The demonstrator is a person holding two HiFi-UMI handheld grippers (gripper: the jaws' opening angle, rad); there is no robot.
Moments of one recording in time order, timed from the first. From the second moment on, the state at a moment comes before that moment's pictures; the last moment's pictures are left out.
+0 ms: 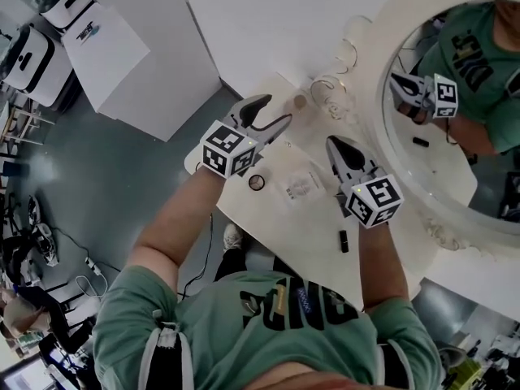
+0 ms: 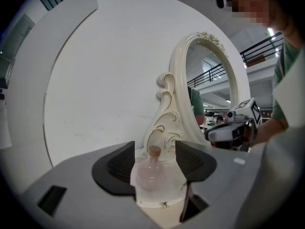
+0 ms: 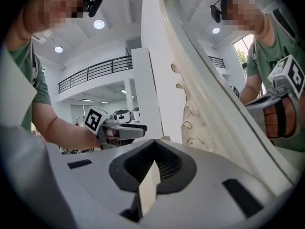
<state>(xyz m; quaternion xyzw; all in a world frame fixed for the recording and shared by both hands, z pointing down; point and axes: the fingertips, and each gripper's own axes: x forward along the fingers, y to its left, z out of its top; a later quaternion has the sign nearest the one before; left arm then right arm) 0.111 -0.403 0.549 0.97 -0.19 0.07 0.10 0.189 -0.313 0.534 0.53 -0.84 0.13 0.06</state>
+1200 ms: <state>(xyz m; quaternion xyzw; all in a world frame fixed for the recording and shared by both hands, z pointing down) -0.031 -0.277 0.408 0.98 -0.19 0.05 0.08 0.116 -0.245 0.404 0.49 -0.86 0.11 0.09</state>
